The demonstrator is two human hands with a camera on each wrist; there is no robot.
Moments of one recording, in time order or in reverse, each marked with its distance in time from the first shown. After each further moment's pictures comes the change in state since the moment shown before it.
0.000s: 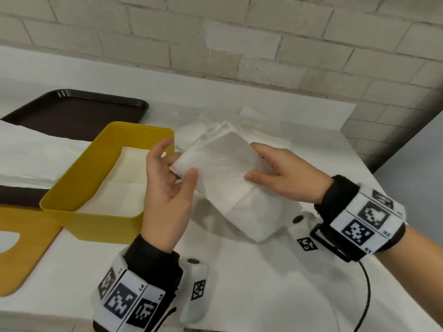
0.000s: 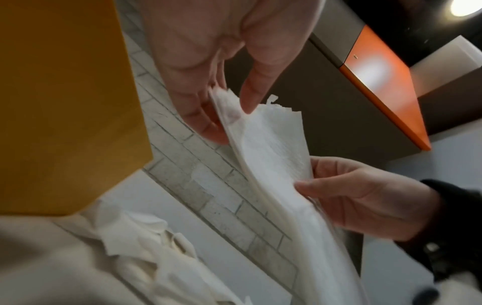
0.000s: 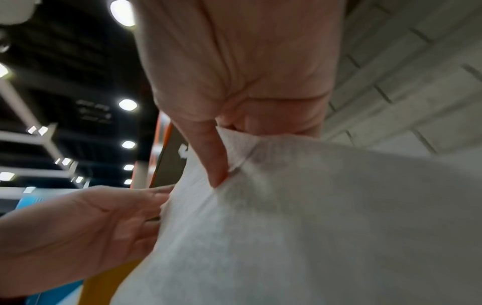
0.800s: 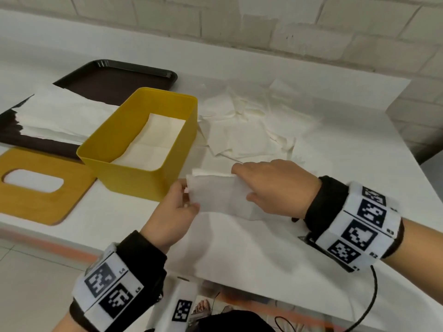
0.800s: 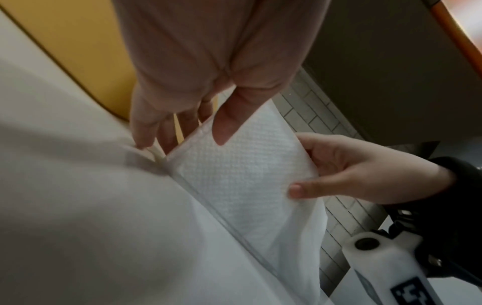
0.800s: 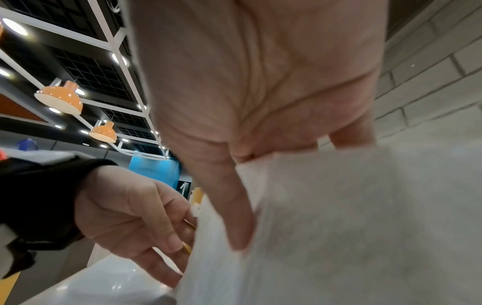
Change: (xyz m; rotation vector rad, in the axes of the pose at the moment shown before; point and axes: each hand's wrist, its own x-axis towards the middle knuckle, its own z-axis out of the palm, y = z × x) left_hand -0.059 -0.016 -0.030 0.324 -0.147 -0.611; right_hand -0.019 -0.017 0.049 -0.801 -0.375 -0.143
